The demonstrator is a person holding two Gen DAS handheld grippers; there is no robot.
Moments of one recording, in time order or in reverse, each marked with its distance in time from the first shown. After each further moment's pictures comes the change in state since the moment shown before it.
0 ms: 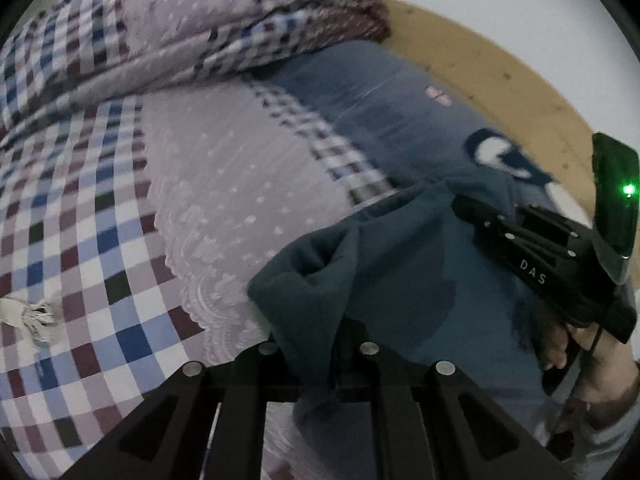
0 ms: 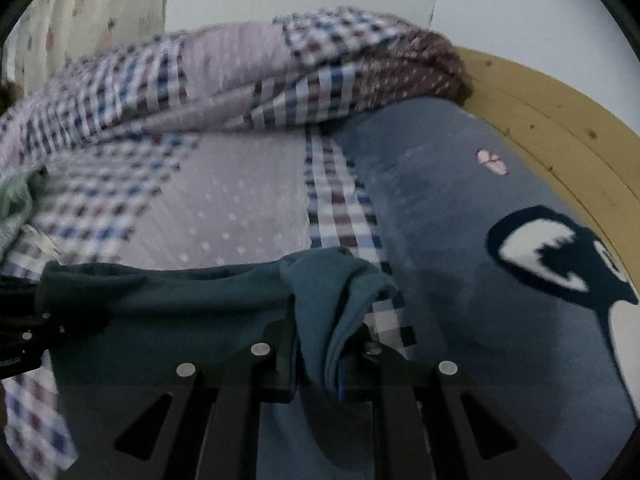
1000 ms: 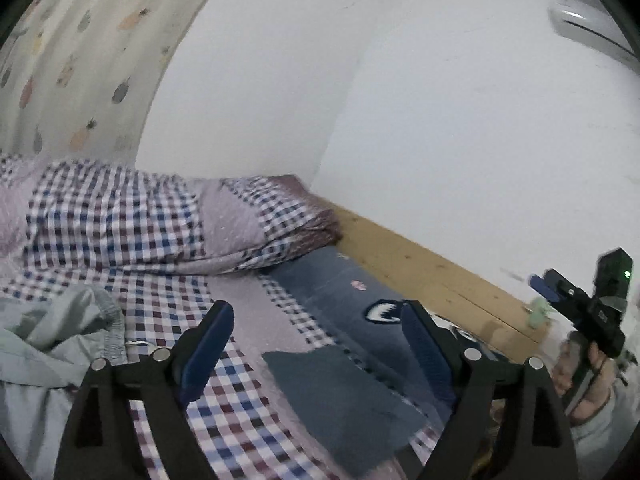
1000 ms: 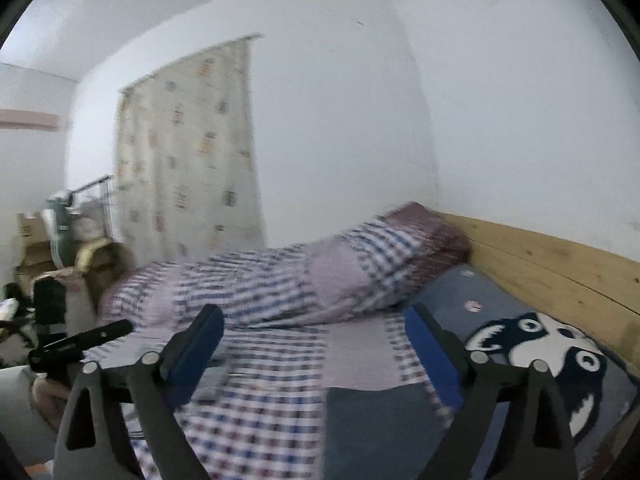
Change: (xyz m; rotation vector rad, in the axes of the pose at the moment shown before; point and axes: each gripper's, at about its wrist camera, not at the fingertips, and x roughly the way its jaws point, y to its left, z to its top) left arm -0.485 -0.049 -0.151 0.016 -0.664 -0.067; right arm -0.513 0.008 -0.065 0.192 -0.648 0.333
